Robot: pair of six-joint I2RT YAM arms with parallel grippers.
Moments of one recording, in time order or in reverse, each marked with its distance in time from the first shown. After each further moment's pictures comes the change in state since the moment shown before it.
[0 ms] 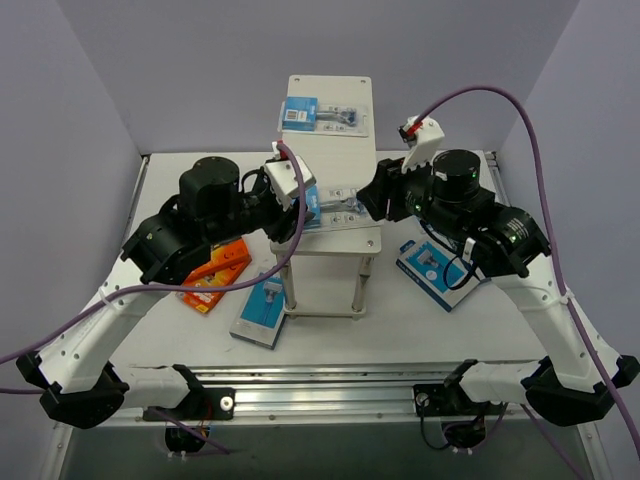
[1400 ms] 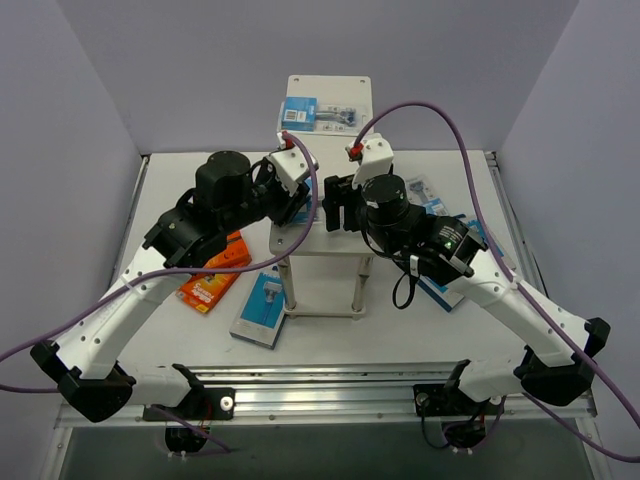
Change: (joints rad) left arm 0.062 0.052 -0.085 0.137 -0.088 0.009; right arm 0.309 0.106 -0.080 0.133 0.482 0.005
